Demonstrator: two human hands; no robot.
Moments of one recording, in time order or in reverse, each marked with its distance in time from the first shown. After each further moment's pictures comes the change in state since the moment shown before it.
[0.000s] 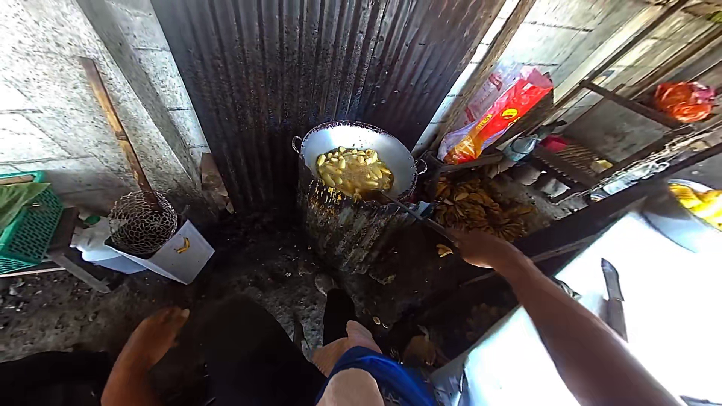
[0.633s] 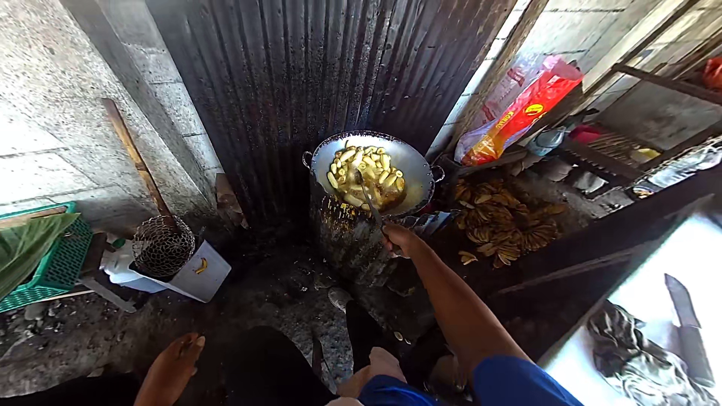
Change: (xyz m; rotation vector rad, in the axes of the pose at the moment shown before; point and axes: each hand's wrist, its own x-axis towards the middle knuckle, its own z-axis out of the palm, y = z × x) left_hand 0.003 0.005 -0.002 -0.077 0.034 -0.014; right_hand 0.150 -0.170 0.022 1.307 -0.234 -0.034
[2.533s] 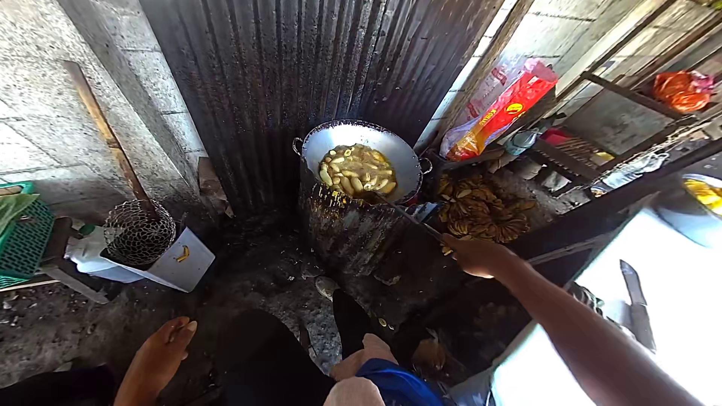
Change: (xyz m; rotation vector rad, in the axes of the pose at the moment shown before) left_hand 0.000 0.002 0.004 -0.022 -0.018 0.036; right_hand -0.170 0.025 -0.100 -1.387 0.137 0.077
